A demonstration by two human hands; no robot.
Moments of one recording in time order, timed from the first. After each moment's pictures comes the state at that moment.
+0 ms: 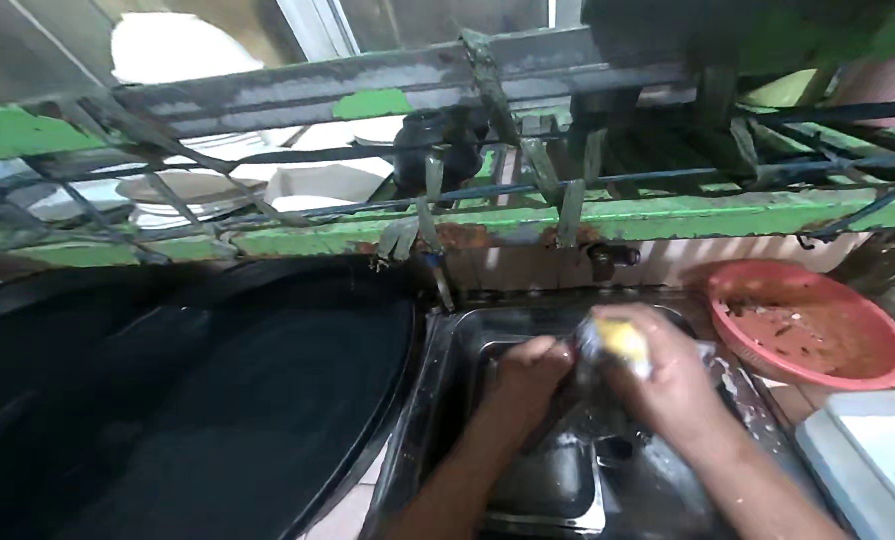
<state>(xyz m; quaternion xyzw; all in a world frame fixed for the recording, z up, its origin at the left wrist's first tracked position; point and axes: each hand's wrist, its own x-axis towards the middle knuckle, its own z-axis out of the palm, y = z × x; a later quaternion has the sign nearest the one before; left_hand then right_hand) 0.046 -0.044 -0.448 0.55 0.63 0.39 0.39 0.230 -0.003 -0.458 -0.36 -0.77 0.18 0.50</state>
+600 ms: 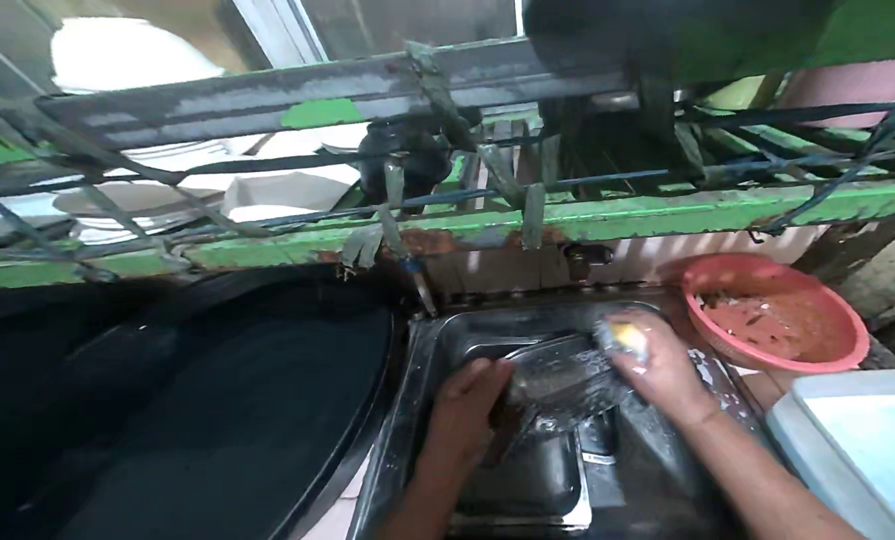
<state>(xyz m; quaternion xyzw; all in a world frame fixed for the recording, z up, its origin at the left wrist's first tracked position) 0.041 -0.069 -0.468 0.40 0.58 0.58 0.41 0.277 0.034 -0.524 -0.44 -0.76 0.16 0.44</state>
